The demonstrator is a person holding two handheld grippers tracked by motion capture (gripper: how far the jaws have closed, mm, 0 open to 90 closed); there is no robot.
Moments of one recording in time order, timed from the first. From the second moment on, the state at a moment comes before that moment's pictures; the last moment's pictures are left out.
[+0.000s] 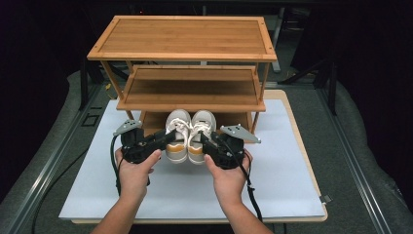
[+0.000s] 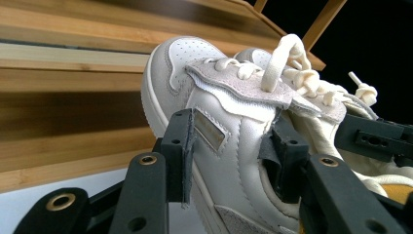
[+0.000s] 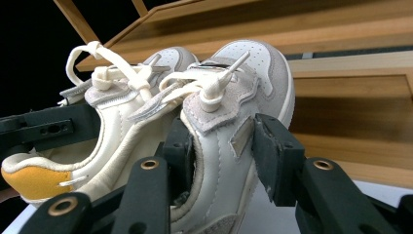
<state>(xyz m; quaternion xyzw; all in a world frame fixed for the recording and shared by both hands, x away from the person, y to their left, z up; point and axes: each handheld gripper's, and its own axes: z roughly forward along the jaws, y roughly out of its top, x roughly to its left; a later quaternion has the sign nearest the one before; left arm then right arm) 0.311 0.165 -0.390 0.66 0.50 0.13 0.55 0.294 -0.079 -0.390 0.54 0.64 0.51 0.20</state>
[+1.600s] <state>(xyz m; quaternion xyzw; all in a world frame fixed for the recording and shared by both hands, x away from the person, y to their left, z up) 0.345 0.160 -0.352 0.65 0.49 0.15 0.56 0.327 -0.080 -0.352 0.52 0.64 0.52 0.22</state>
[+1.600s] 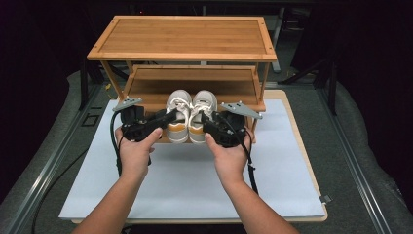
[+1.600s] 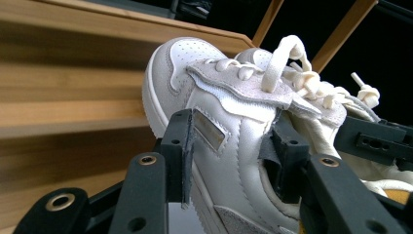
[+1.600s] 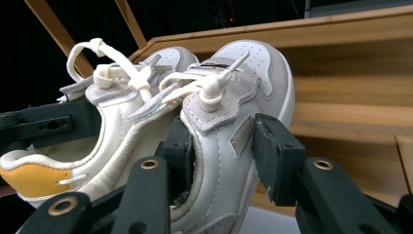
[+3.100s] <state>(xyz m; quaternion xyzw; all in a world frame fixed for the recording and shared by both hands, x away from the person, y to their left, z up) 0.425 0.152 -0.350 0.66 0.52 0.12 0.53 0.411 -0.087 -0.349 0.56 0.64 0.50 0.18</state>
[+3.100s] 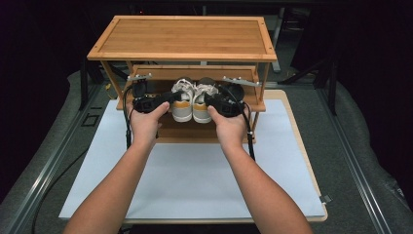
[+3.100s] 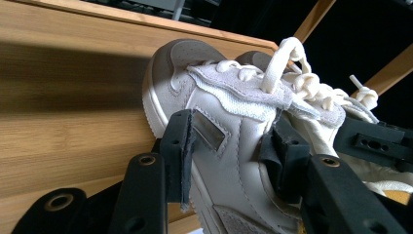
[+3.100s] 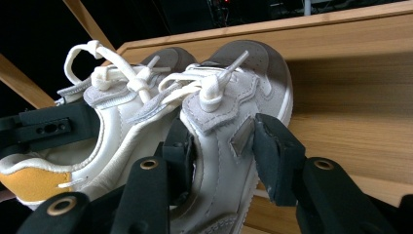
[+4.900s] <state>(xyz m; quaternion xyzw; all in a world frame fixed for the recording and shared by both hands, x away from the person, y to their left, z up) 0.406 0.181 -0.332 0.66 0.51 0.12 0.54 0.397 -0.109 -0.329 0.55 0.64 0.51 0.17</state>
